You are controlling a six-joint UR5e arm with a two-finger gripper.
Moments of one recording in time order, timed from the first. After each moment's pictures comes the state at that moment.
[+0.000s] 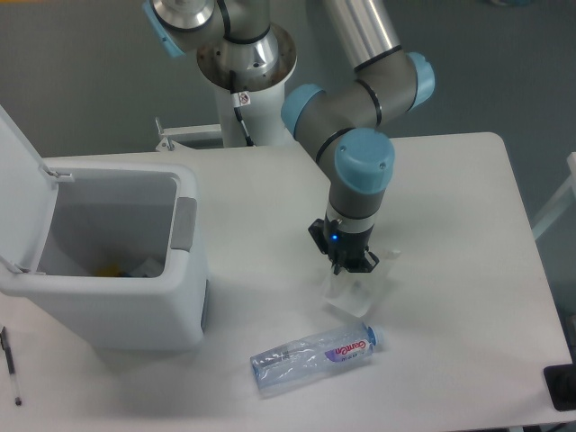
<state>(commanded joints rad) 2.54 -1.93 -1.73 -0.95 1.45 1.20</state>
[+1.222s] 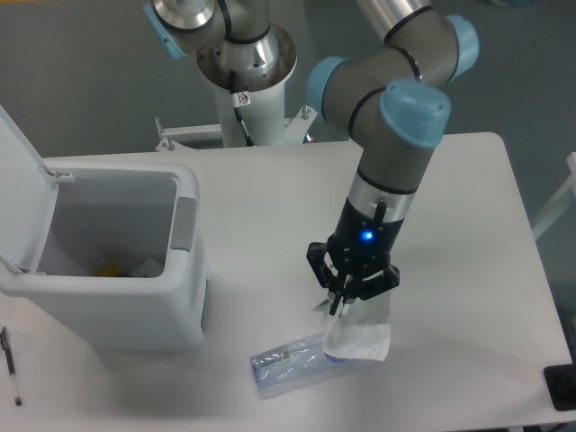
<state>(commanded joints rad) 2.55 -1.90 -1.45 -0.94 0.99 0.57</state>
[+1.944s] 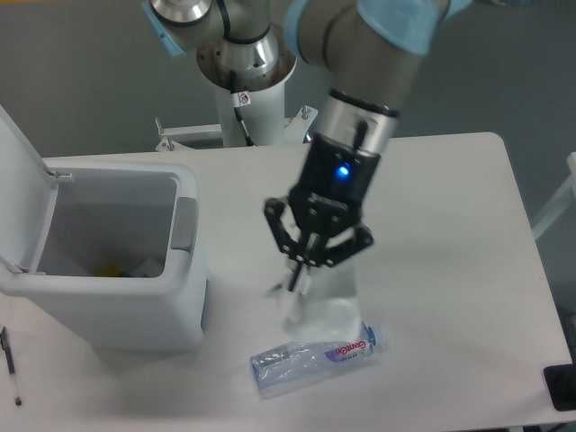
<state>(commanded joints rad) 2.44 -1.74 -1.45 -0.94 0.92 0.46</state>
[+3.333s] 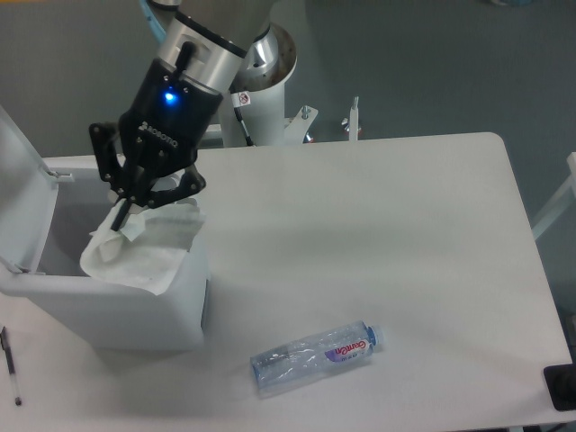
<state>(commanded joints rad) 2.28 -1.67 -1.54 -0.93 0.83 0.47</state>
